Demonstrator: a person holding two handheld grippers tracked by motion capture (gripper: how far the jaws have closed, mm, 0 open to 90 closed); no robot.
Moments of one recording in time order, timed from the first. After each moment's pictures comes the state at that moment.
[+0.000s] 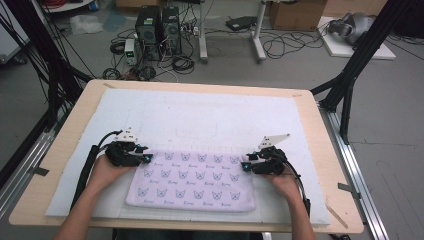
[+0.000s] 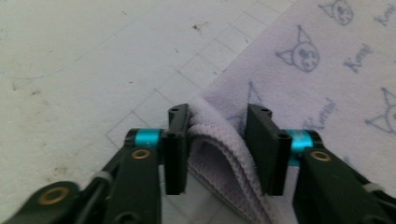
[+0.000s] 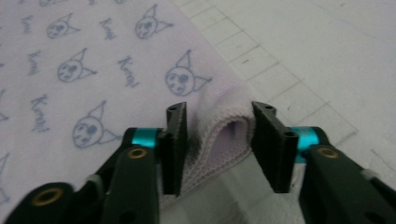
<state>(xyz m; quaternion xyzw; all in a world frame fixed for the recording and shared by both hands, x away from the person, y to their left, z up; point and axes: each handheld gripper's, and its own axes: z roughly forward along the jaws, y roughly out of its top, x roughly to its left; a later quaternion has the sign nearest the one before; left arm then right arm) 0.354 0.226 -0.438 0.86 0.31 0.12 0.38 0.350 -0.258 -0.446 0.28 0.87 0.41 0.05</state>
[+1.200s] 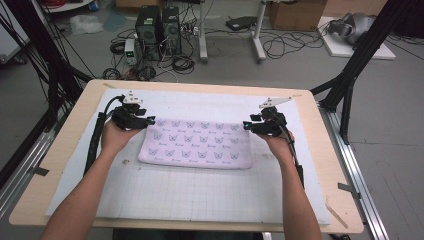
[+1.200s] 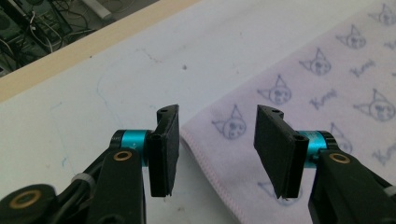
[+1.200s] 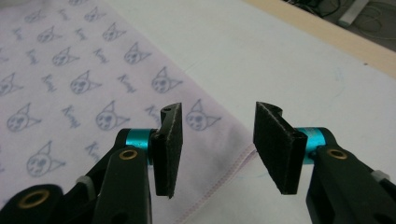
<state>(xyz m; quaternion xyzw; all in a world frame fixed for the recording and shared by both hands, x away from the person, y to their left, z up) 0.428 0.216 -0.389 0.82 0.38 0.22 0.38 0.435 -0.251 -0.389 0.34 0.83 0.40 0.15</state>
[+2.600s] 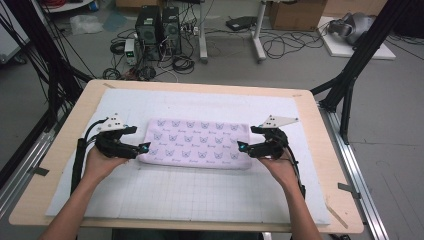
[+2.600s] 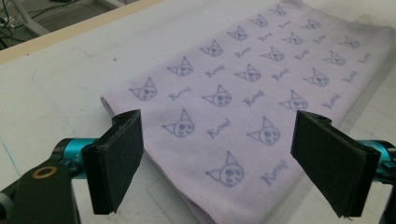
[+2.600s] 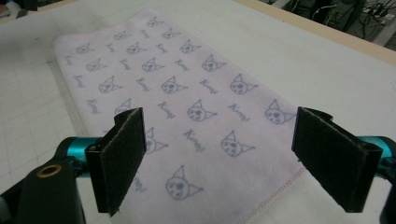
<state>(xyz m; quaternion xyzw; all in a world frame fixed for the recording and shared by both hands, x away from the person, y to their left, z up) 0.345 0.235 -0.386 0.81 0.32 0.17 0.46 0.363 -0.244 -0.385 0.31 0.81 0.47 0.14</state>
